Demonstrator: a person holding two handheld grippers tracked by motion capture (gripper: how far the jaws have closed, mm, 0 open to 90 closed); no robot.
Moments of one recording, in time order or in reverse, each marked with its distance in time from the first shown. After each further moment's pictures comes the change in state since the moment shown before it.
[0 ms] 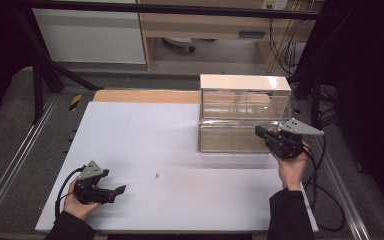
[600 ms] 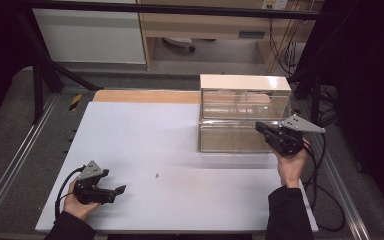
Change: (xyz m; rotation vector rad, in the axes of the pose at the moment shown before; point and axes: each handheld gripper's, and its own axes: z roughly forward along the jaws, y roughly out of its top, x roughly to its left) left arm 0.000 0.000 0.000 -0.003 0.000 -0.001; right arm 0.000 0.009 0.001 -0.040 -0.015 -0.005
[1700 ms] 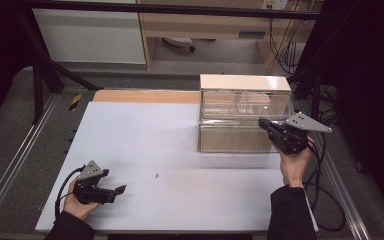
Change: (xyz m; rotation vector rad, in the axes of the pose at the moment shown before) left arm 0.000 0.000 0.000 -0.001 0.001 0.000; right arm 0.002 0.014 -0.011 -0.053 -0.020 -0.025
